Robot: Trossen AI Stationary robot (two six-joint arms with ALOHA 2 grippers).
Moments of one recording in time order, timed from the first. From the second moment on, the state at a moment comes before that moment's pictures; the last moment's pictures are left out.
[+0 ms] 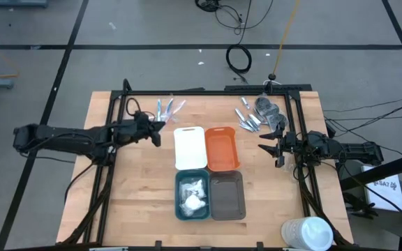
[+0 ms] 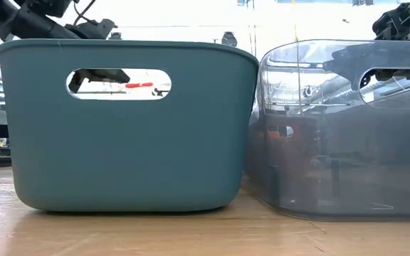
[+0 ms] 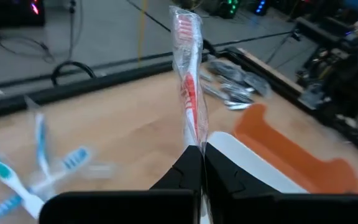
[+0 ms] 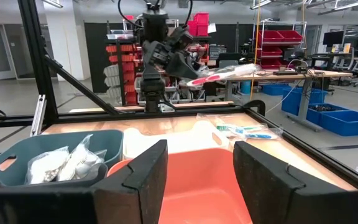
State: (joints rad) left arm 0.10 0.83 0.42 0.06 -0.43 -0.53; right arm -0.02 0.01 0.02 0.07 0.10 0.01
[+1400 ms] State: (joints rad) left arm -0.37 1.52 0.42 0.65 -0.81 -1.10; right arm -0.02 0.01 0.02 0.07 0.10 0.01
